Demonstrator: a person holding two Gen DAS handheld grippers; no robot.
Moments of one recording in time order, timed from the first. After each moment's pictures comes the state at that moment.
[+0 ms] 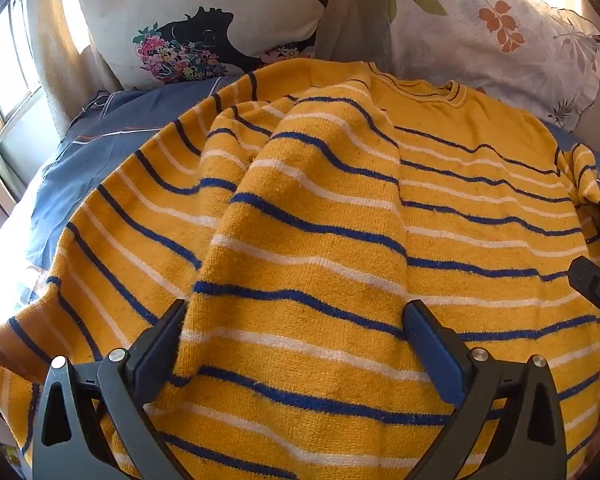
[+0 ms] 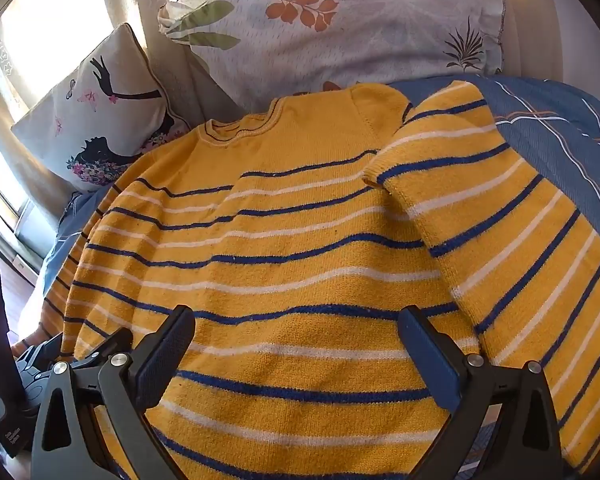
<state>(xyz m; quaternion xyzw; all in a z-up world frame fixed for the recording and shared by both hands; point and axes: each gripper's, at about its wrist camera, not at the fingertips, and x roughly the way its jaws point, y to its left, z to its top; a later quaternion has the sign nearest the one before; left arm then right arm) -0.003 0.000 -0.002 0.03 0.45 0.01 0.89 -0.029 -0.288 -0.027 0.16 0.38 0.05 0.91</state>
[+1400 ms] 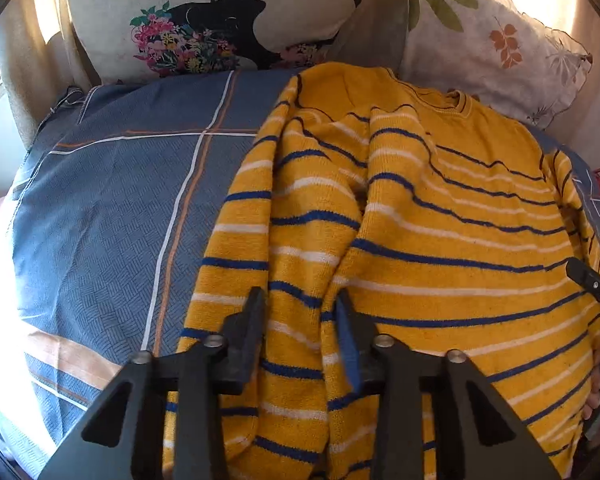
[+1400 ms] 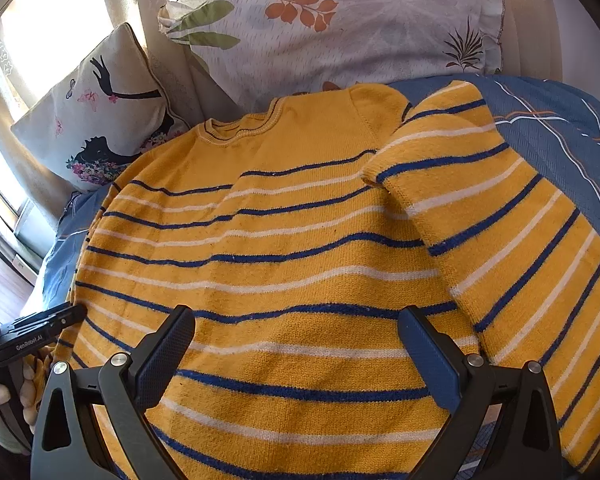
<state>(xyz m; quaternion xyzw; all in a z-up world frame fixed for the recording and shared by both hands) 0.027 0.105 0.017 0.01 0.49 -0.10 0.87 -0.028 -0.288 -0.027 0.15 0.39 0.04 0.91</state>
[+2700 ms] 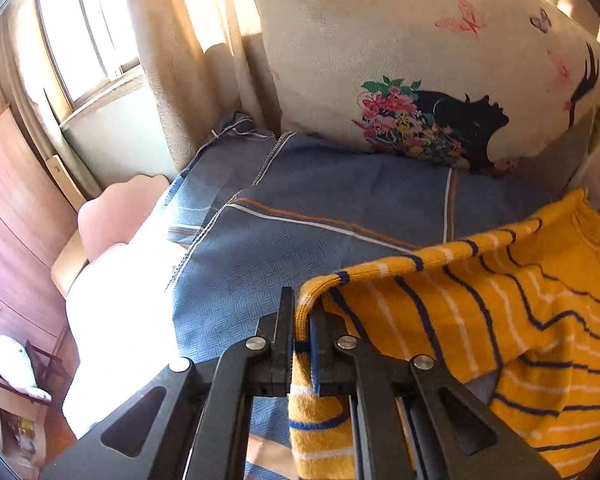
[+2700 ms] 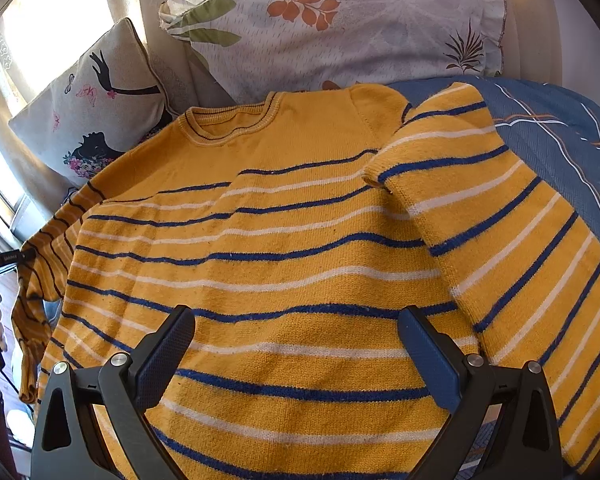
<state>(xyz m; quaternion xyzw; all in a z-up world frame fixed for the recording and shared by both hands) 0.091 0.212 0.078 0.00 0.43 0.13 0.89 -0.027 -0.287 -0.028 0.14 0.39 0.04 0.91</state>
